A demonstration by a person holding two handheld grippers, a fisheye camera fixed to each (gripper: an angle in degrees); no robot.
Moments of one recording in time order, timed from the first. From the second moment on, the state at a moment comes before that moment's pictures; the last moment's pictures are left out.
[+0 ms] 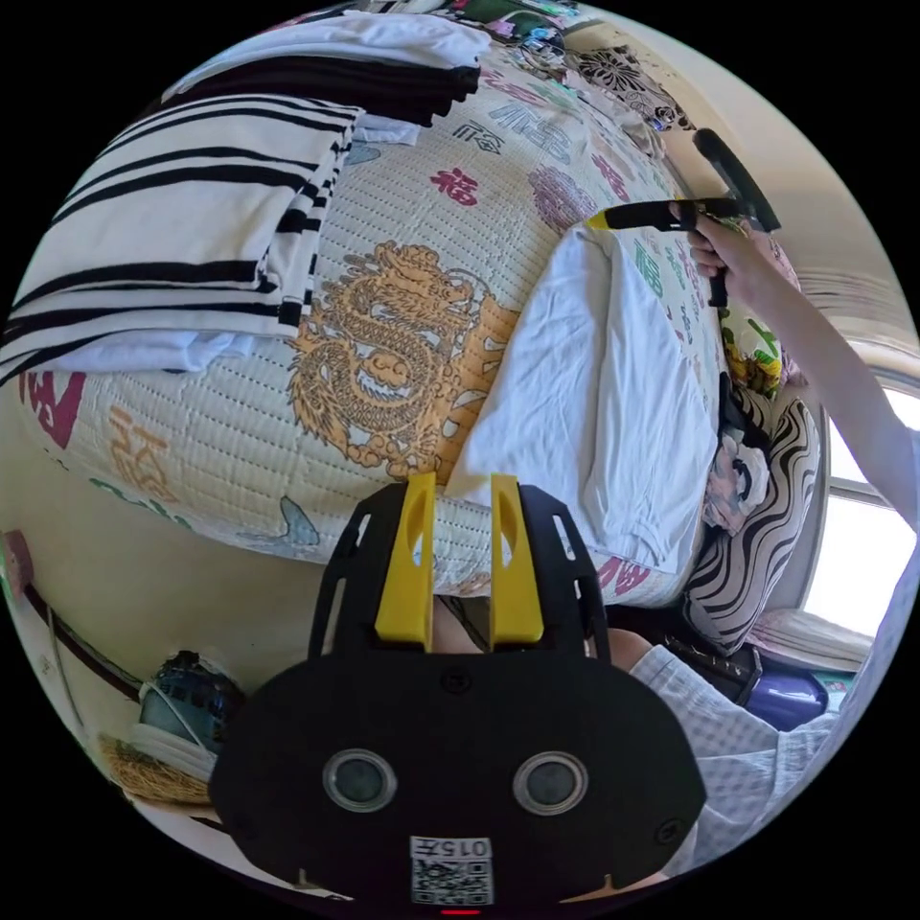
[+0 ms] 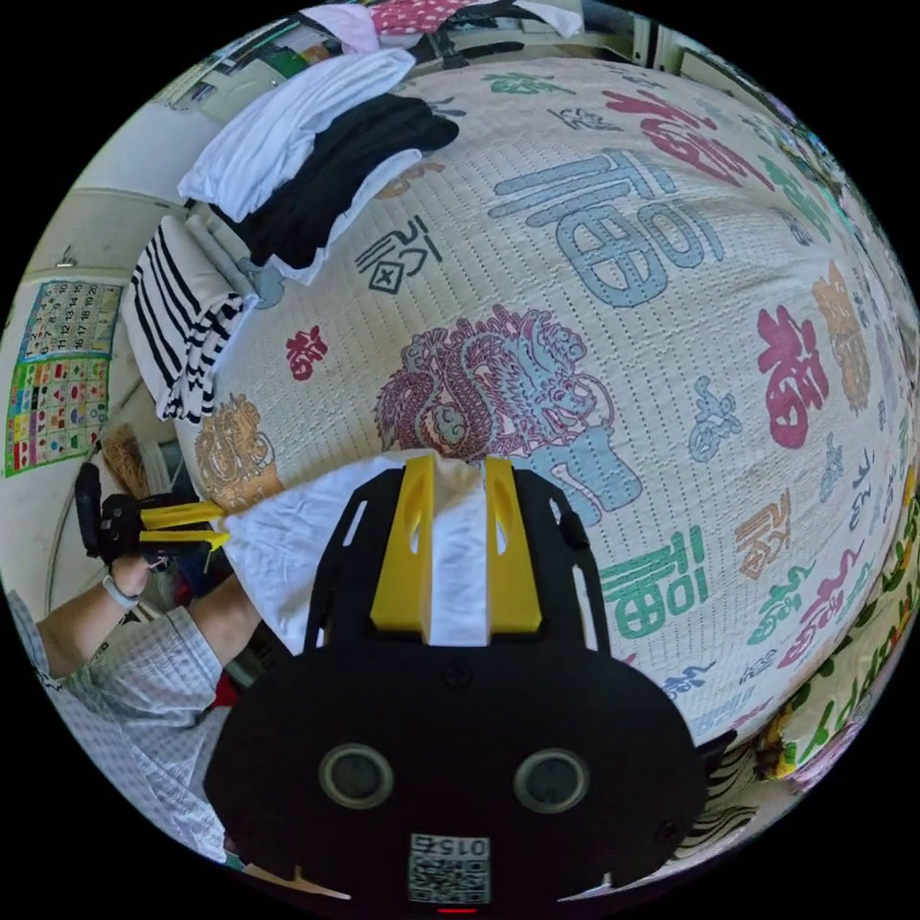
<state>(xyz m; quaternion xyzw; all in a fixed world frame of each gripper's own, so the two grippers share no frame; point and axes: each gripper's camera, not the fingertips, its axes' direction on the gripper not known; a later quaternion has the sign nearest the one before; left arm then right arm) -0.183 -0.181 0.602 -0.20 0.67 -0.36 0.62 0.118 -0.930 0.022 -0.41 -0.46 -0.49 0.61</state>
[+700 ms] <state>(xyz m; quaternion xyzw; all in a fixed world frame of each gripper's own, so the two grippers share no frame) -0.246 -0.268 0.673 -0.05 0.72 -0.41 0.55 0.481 -0.894 0.139 -0.48 -0.42 -0.01 0.77</state>
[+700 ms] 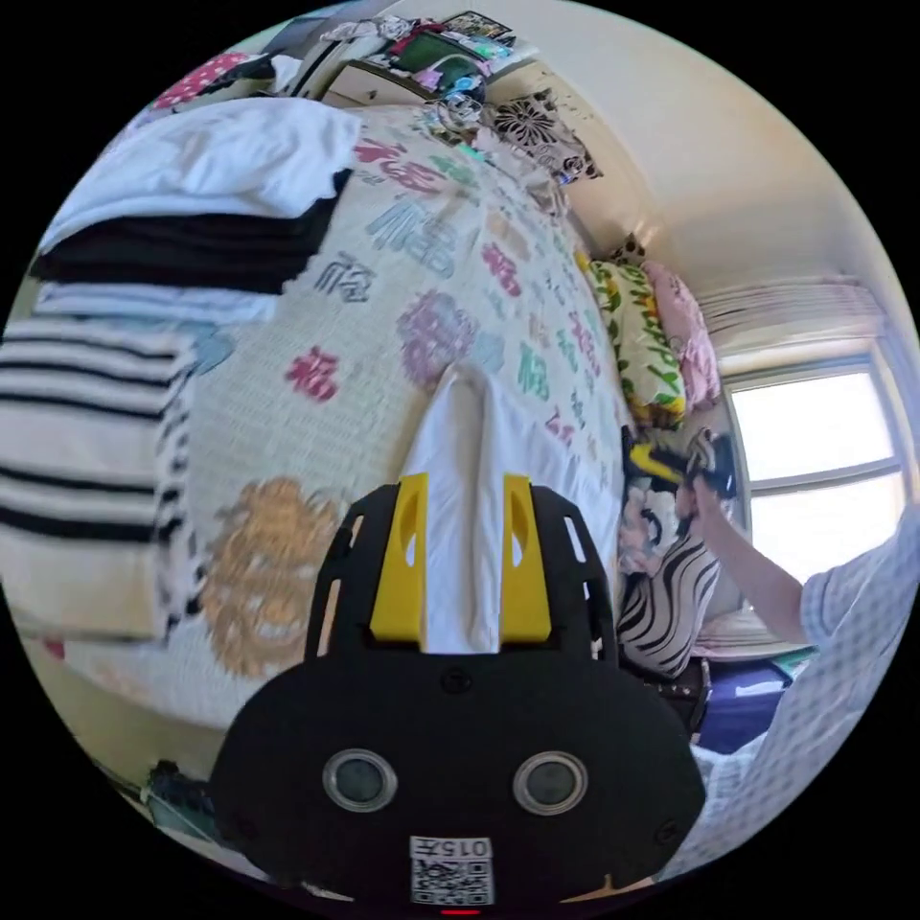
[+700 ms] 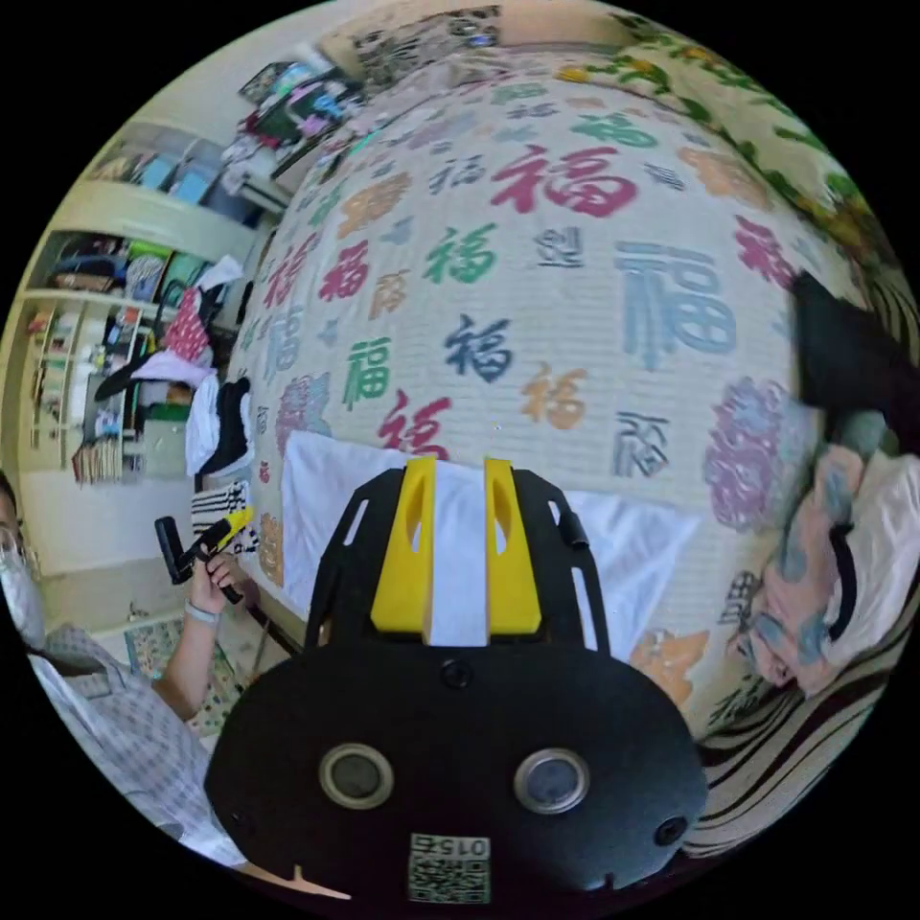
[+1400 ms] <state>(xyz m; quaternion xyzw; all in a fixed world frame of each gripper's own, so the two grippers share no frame) -0.142 -0.437 0.736 -0.14 0.75 -0.35 0.55 0.656 -0.703 0.255 -0.55 -0.40 0.19 0.71</state>
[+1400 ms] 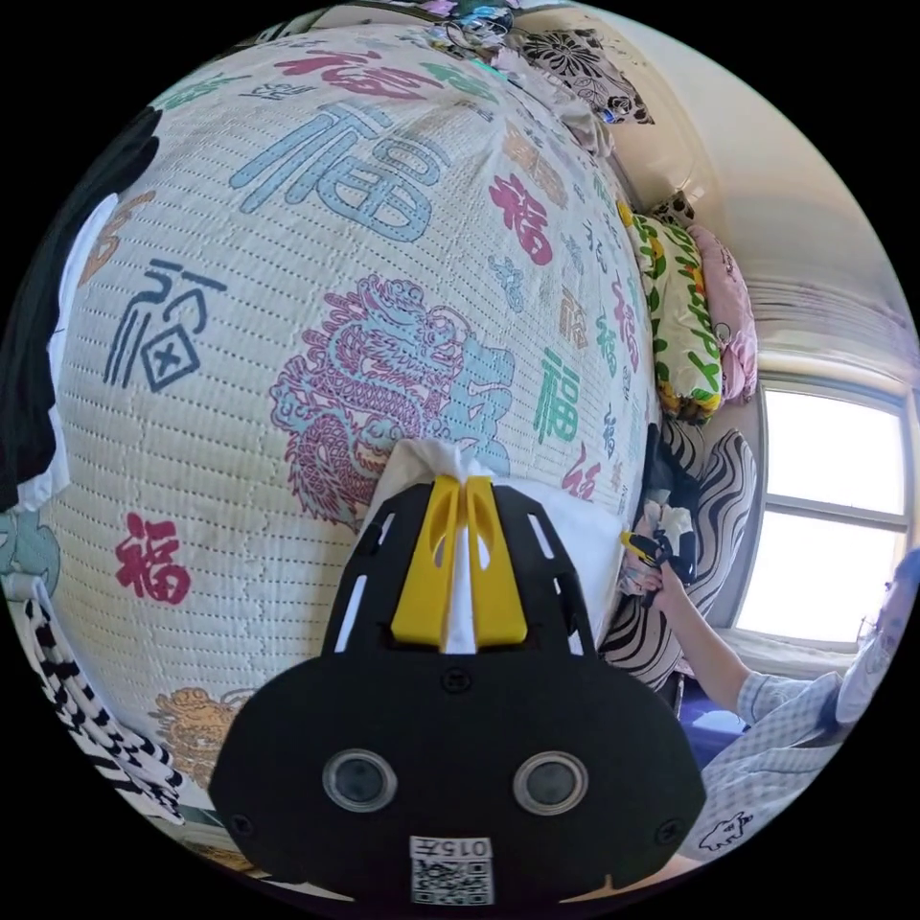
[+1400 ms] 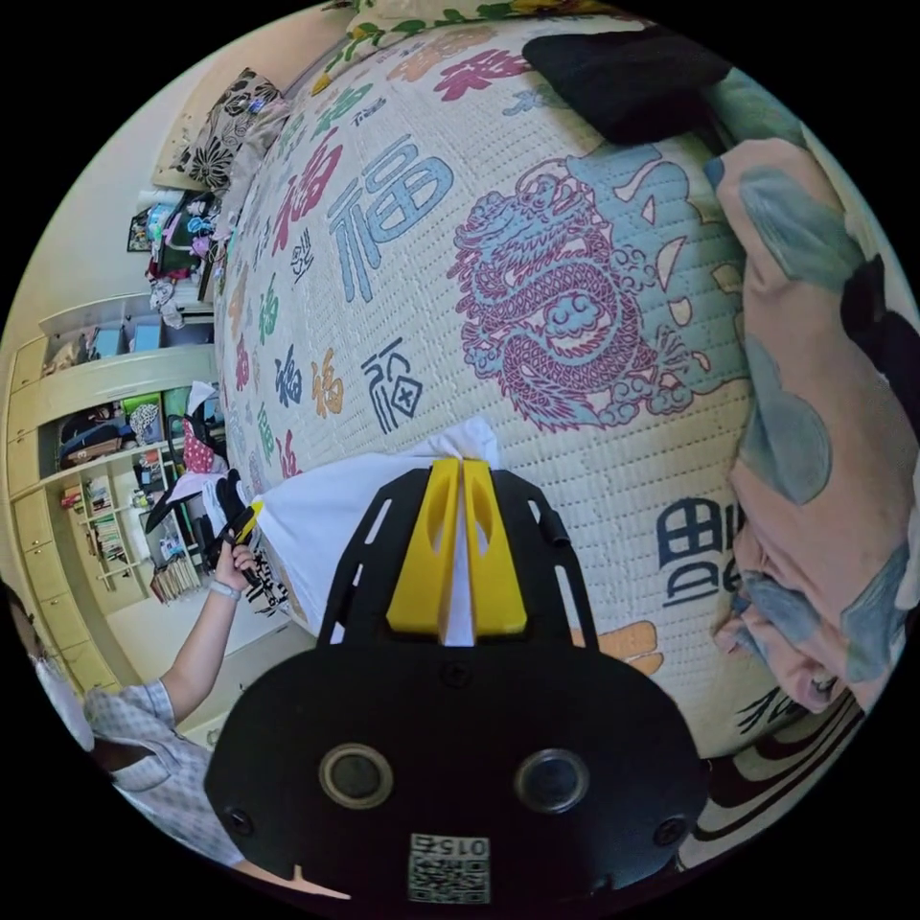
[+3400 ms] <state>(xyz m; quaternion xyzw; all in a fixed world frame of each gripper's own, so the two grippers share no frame) 0.298 -0.801 0.247 0.02 0.66 0.24 0.71 0.742 -0.468 0.068 -0.53 -0.49 0.16 0.67</state>
